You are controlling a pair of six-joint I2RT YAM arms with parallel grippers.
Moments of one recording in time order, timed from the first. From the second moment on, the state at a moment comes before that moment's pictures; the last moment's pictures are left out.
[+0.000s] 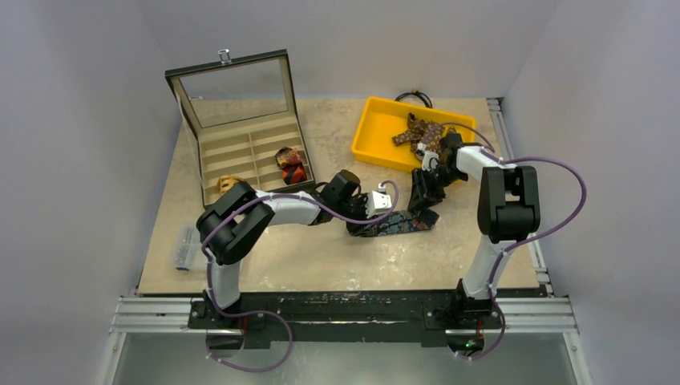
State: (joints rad) left arm -0.82 1.92 1.06 0.08 0.52 0.40; right arm 0.03 1.91 1.24 -0.82 -0.53 -0.14
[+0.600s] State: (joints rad) left arm -0.82 1.92 1.08 0.06 0.52 0.40; right arm 0.03 1.91 1.24 -0.86 -0.56 -0.15
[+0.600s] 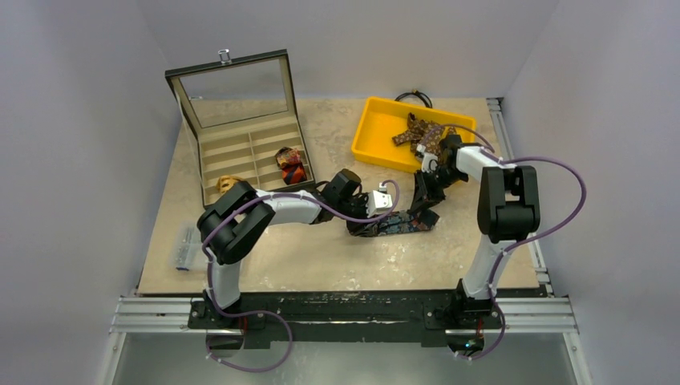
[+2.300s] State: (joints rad) left arm -0.82 1.90 1.08 0.03 0.42 0.35; right arm 0.04 1.98 1.31 -0.91 -0.38 -0.22
